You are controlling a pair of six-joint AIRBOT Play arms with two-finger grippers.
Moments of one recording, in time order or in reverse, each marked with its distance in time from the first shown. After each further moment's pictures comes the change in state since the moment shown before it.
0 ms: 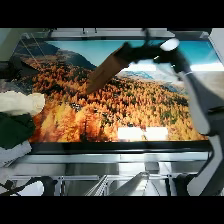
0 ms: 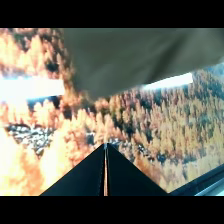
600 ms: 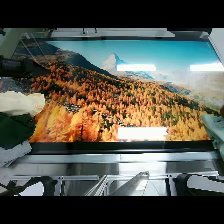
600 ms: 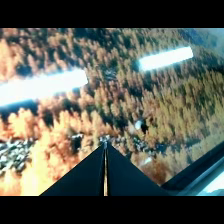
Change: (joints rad) left arm -0.117 0.000 -0.001 0.000 0.008 0.087; right arm -0.809 0.523 -0.103 -0.816 0.608 0.483
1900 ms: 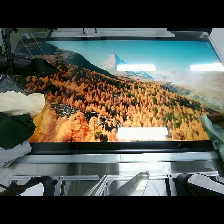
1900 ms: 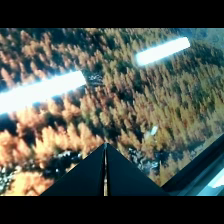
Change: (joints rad) left arm -0.088 0.000 0.000 0.000 0.048 0.016; right arm -0.323 0.142 -0.291 0.022 -0.010 -0.039
